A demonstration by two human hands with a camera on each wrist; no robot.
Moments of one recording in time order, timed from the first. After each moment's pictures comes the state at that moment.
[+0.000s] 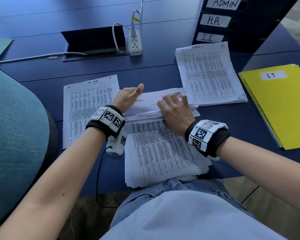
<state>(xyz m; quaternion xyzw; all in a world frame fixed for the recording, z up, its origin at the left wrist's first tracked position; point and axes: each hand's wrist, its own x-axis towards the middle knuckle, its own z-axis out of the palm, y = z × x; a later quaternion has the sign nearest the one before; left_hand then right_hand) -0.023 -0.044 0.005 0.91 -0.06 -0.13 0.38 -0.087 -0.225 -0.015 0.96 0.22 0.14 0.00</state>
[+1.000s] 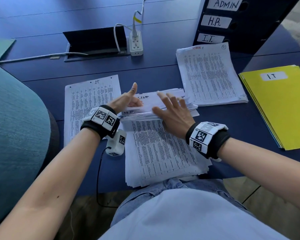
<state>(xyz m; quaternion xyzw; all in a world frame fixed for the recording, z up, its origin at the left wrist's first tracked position) -0.031 -0.035 0.020 0.83 -0.03 -0.34 0.45 -0.095 -0.223 -0.017 0.95 0.27 0.14 -0.03</state>
